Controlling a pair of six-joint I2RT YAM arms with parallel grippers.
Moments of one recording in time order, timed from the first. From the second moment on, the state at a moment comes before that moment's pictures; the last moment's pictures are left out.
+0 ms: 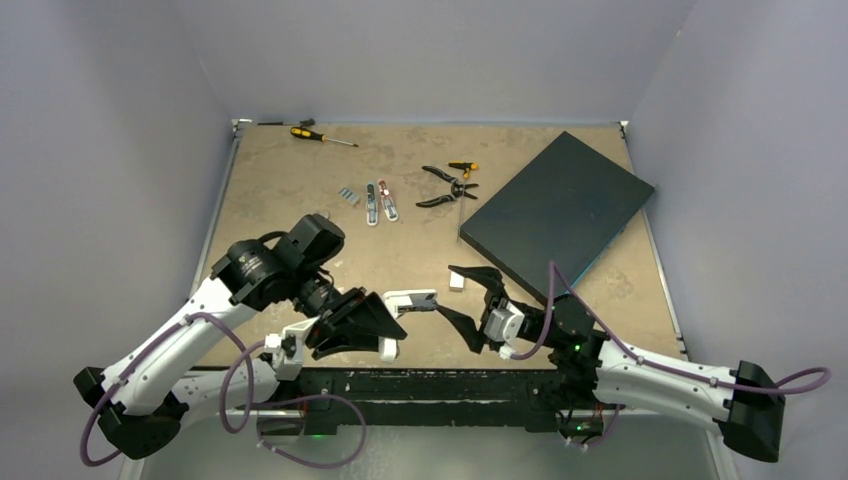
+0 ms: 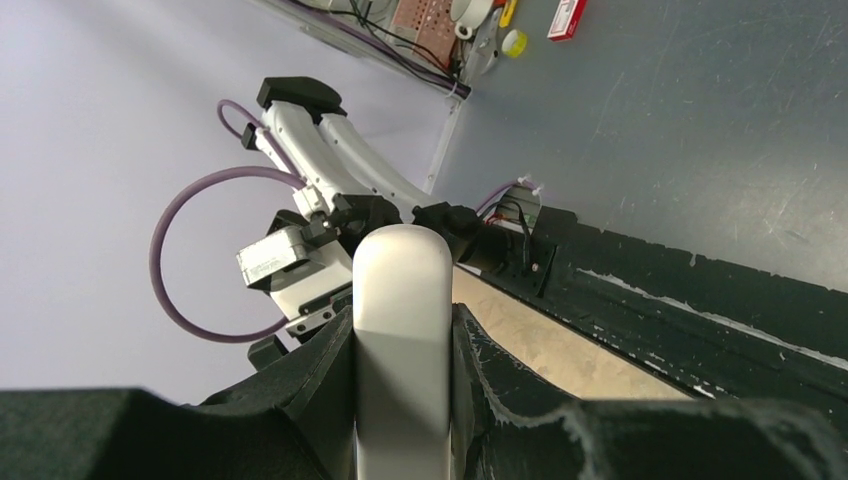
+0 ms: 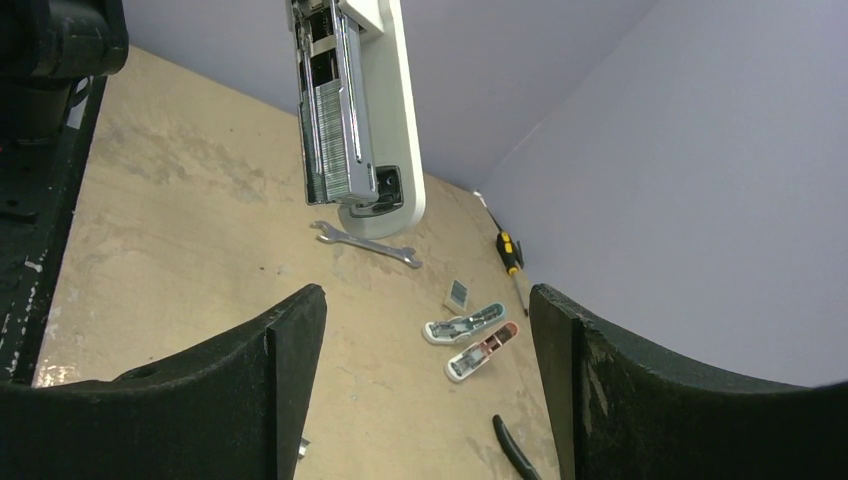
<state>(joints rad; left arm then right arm) -0.78 0.99 1.19 -1.26 1.44 2.06 1.07 0.67 0.23 0.67 -0.25 -0.62</state>
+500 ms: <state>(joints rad) -0.66 0.99 1.15 -1.26 1.41 2.07 1.07 0.66 0.31 0.56 -0.22 -0.54</state>
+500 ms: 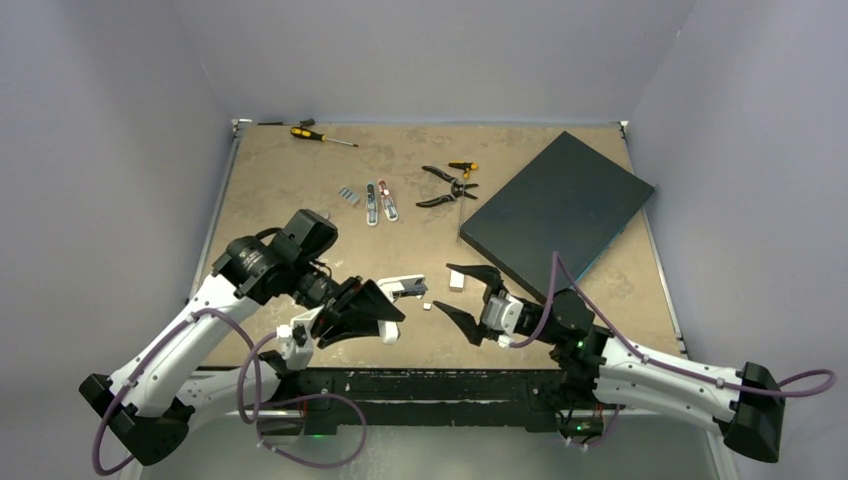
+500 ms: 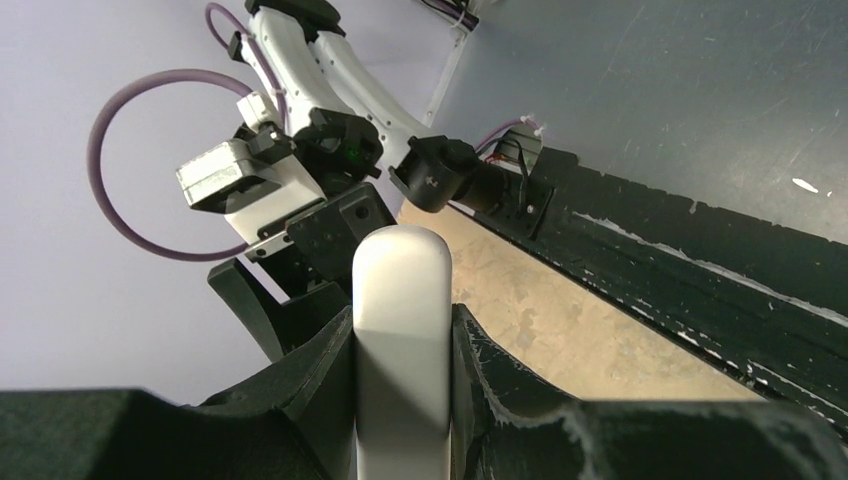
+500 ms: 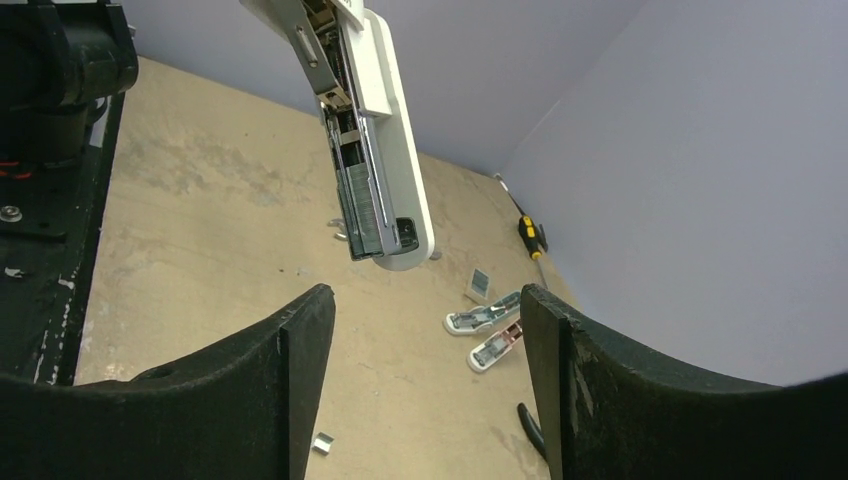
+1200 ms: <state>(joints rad) -0.54 0.96 1.05 -1.07 1.32 1.84 1.07 0.73 0.31 0.52 -0.20 -0.57</state>
